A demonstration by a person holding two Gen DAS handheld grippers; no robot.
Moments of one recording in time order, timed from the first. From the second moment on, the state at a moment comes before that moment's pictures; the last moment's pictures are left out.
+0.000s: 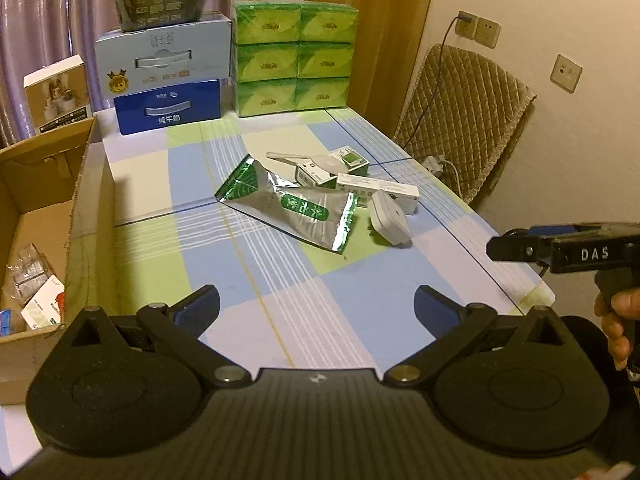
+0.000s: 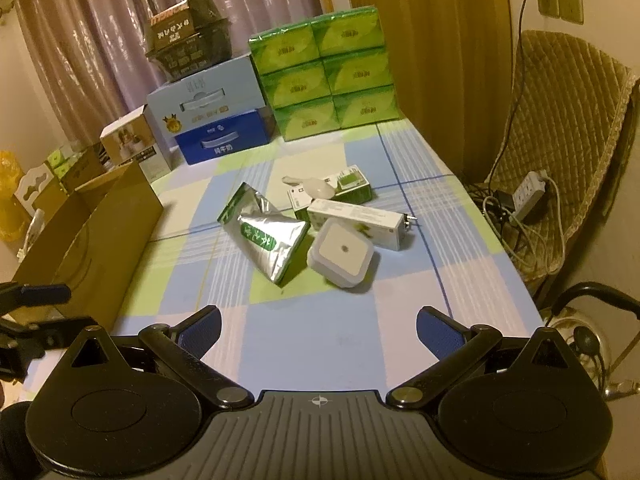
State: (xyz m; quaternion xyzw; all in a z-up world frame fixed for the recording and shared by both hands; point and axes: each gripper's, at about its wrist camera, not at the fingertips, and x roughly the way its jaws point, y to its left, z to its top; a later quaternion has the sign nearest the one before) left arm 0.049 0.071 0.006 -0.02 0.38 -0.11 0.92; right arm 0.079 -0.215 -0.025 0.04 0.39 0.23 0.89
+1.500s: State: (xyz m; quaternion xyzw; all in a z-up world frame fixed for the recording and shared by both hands) left arm 0.178 0.071 -0.065 0.00 0.42 -0.06 0.91; right arm 0.253 -0.174 -0.124 0.12 0.52 0.22 0.82
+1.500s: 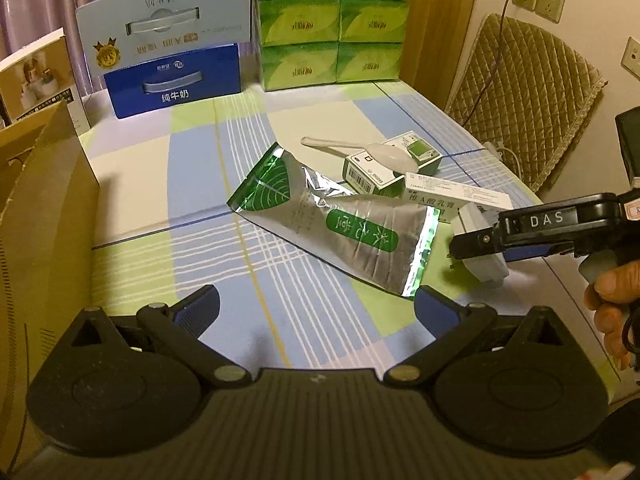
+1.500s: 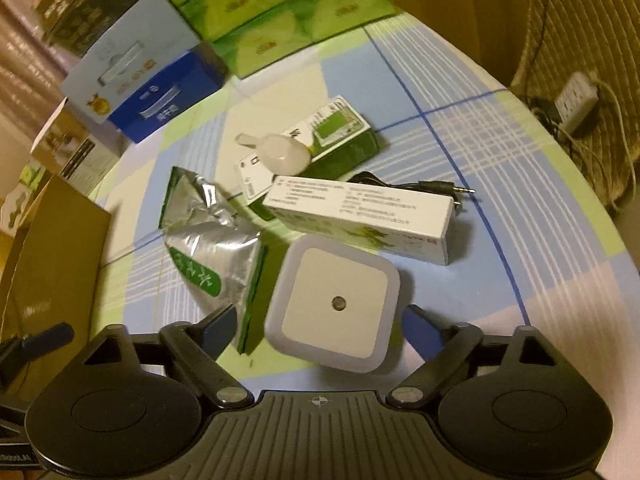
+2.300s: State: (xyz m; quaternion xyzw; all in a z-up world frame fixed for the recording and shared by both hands) left arm 0.188 0.041 -0.058 0.16 0.45 -0.16 0.87; right arm 0.239 -0.167 -0.113 -0.07 0.49 0.30 0.81
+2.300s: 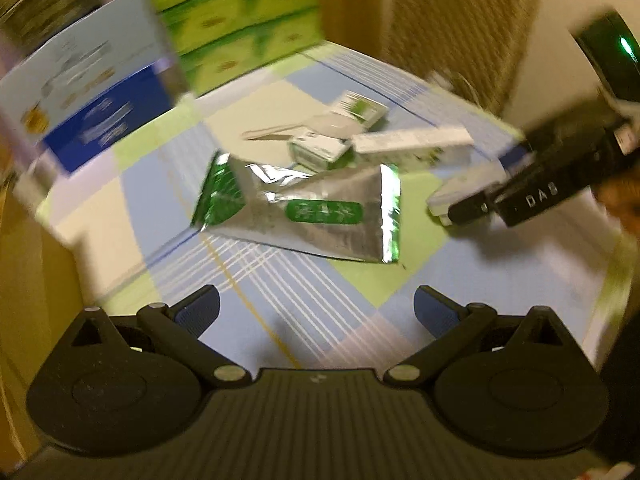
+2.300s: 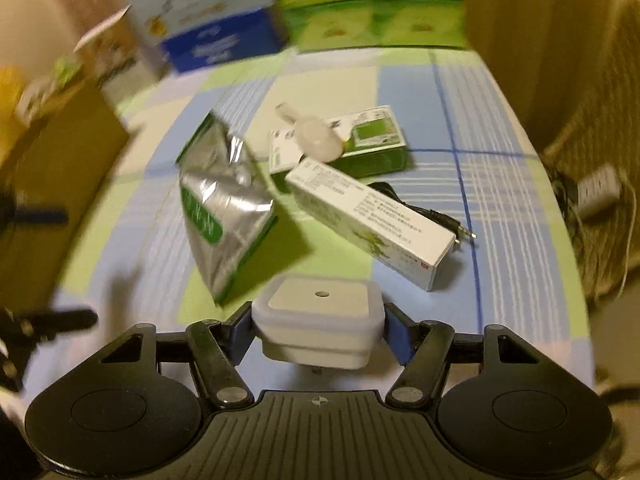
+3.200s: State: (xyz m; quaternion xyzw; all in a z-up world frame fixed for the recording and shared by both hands) left arm 0.251 0.020 -0.089 0.42 0.39 -0.36 0.74; right arm 0.251 -0.143 -0.121 -0.18 0.49 0.33 0.79
